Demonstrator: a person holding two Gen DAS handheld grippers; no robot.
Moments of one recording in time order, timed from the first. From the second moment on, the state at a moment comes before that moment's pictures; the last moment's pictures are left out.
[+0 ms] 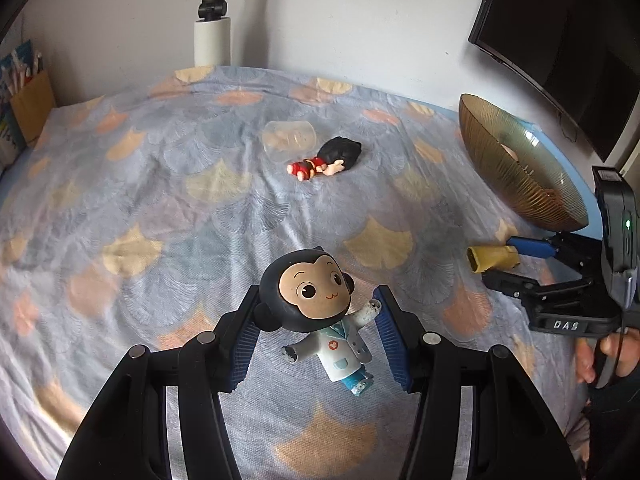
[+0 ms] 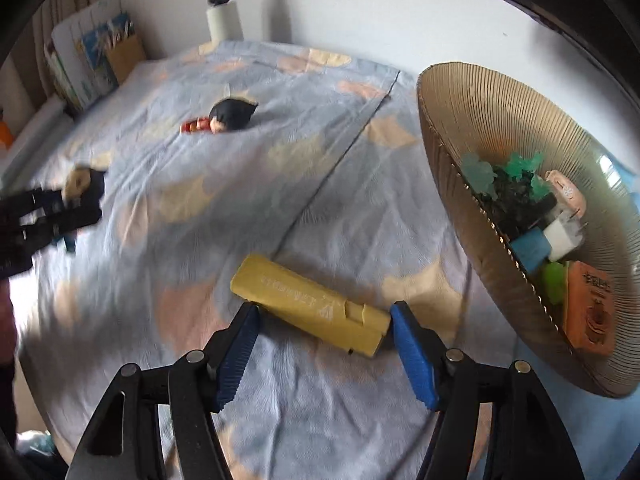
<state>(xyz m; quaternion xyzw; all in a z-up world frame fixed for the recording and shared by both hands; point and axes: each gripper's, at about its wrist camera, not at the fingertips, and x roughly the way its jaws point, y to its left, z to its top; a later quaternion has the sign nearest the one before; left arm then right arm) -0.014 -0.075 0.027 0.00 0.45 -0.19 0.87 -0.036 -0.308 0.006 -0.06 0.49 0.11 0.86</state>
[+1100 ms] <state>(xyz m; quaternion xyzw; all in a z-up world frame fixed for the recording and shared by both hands) -0.003 -0.167 0.119 0.06 0.34 -0.26 0.90 -0.091 -0.344 0.120 -0.02 0.38 0.02 0.93</state>
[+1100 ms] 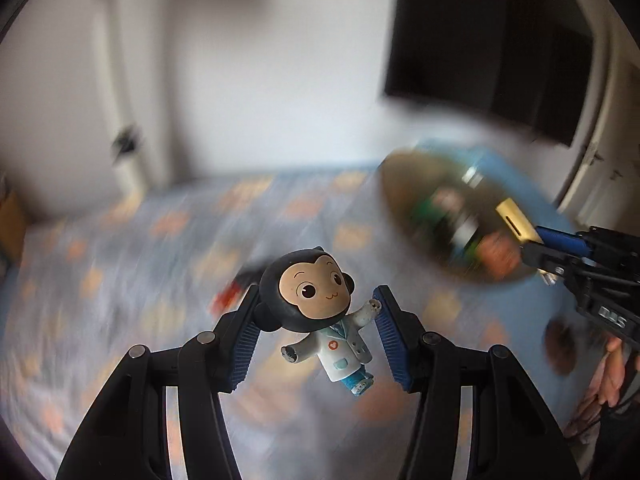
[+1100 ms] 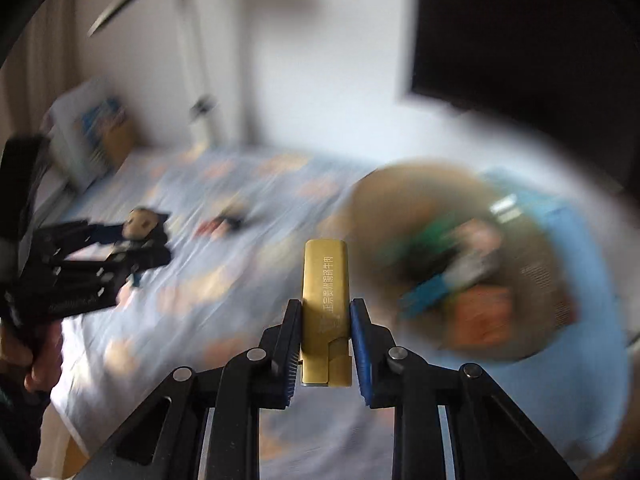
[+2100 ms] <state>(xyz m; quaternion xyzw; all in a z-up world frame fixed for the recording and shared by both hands) -0.022 -0.047 0.174 0.00 0.25 -0.16 0.95 -0.079 -0.311 0.181 -0.02 0.32 0.03 0.95</state>
